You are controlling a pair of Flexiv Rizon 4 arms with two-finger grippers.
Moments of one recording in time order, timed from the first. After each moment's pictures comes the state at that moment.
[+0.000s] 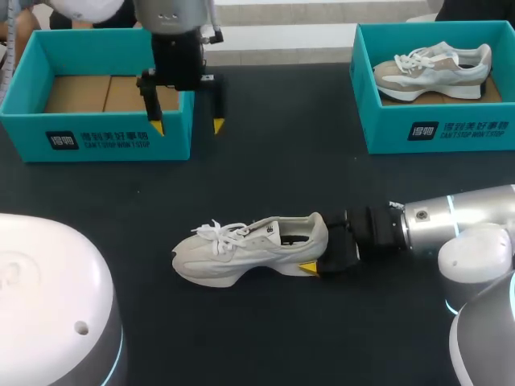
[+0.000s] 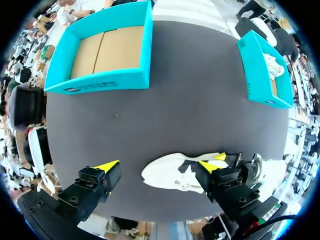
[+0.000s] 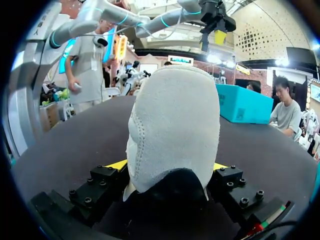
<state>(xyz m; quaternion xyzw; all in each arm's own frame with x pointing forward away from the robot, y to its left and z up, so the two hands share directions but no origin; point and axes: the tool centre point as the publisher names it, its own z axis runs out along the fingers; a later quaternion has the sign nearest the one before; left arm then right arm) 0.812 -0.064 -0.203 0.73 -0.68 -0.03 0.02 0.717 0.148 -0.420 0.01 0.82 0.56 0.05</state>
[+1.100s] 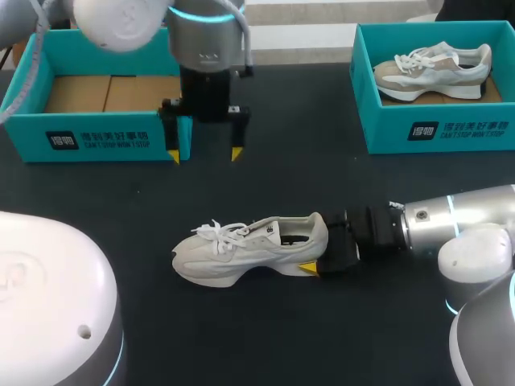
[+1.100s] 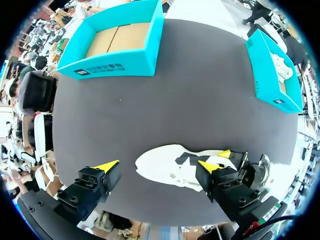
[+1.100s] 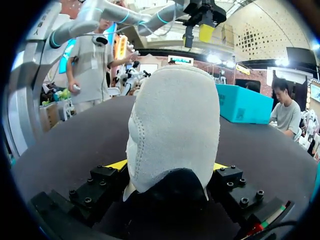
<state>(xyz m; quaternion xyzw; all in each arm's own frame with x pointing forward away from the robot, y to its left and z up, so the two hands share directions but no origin) 0.757 -0.096 -0.221 0.76 -0.65 -0.04 -0.03 0.717 0.148 -0.420 0.01 0.82 0.56 0.05</state>
